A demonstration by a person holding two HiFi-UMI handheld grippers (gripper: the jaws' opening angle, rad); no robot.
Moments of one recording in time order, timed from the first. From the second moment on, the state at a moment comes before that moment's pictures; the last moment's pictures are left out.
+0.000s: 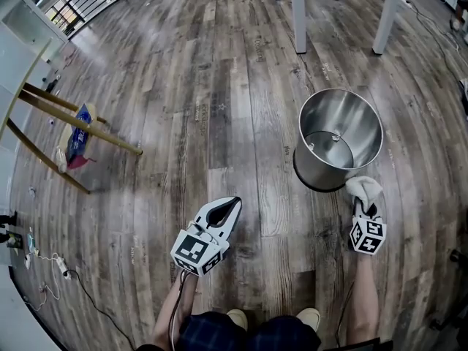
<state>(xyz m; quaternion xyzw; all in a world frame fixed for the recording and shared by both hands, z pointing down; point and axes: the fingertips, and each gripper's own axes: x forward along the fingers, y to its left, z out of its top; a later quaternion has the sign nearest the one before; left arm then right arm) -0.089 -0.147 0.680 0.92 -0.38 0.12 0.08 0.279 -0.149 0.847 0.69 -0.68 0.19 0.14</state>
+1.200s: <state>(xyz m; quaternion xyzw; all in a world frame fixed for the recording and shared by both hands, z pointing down) -0.086 -0.139 0.705 0.92 -0.37 0.13 0.10 0.060 -0.186 0.883 0.54 -0.80 0.20 0.18</state>
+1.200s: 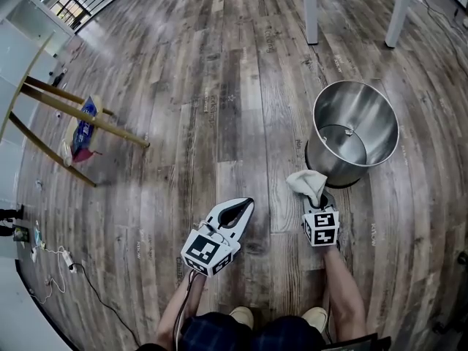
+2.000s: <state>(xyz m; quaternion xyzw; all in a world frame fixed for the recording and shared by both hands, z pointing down) -0.091 -0.141 0.714 0.92 -0.36 0.12 0.11 0.134 -0.177 0.898 0.60 -0.75 0.21 0.19</state>
